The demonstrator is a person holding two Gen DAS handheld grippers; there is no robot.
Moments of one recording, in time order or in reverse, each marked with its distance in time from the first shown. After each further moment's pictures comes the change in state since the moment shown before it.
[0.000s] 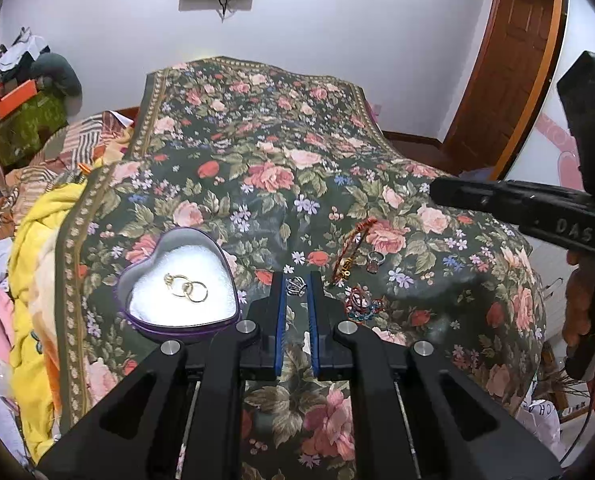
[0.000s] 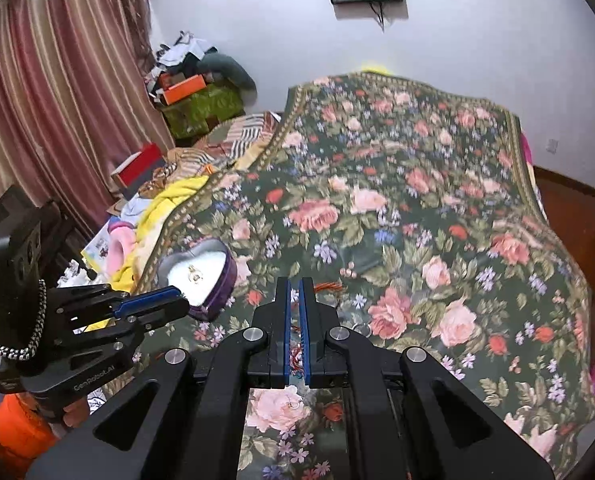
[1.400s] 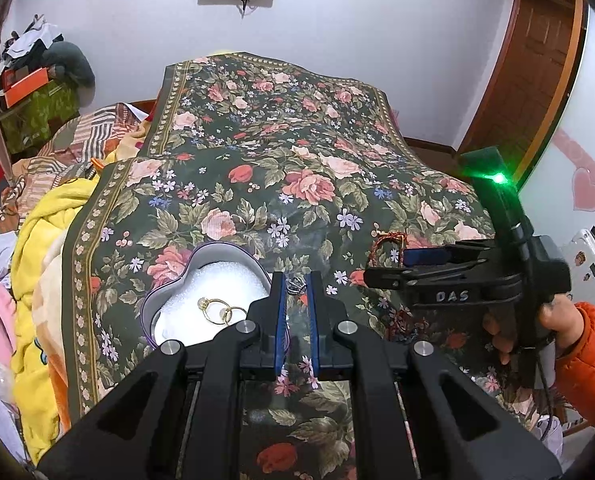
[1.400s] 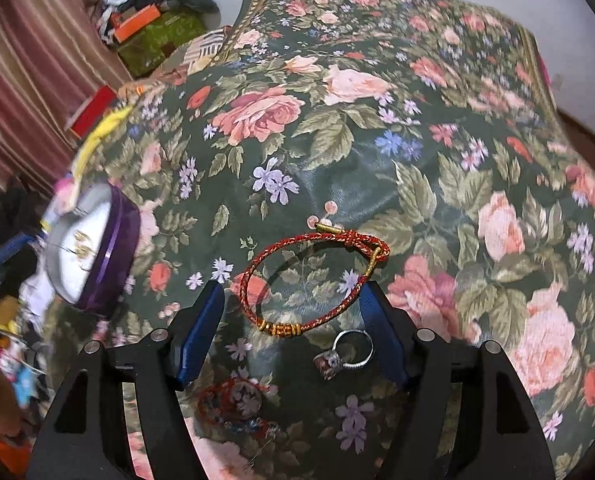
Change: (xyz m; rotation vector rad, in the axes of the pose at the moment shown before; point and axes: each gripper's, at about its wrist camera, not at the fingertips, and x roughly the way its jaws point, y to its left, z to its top) left arm 0.026 0.037 0.012 -0.047 0.005 0.024; right arm 0.134 -0.034 -0.020 0.049 0.311 -0.062
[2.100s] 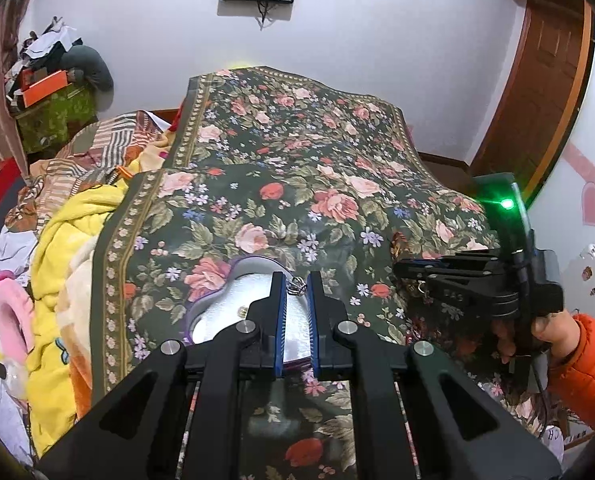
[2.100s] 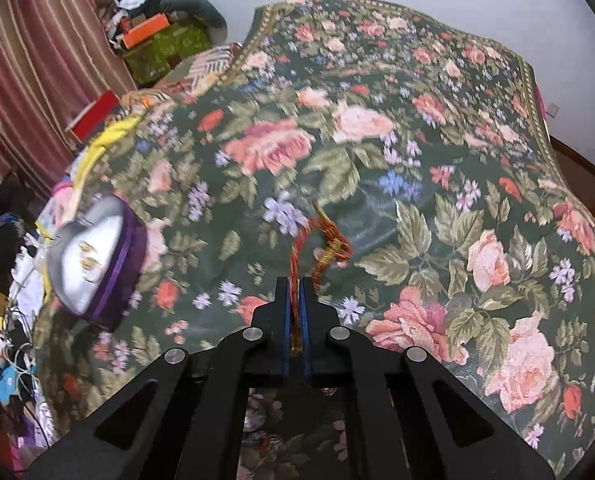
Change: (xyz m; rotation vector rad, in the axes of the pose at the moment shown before) left arm -0.024 0.021 0.007 -0.032 -0.048 0.050; right arm -0.017 0.008 0.006 -0.026 -0.092 -0.007
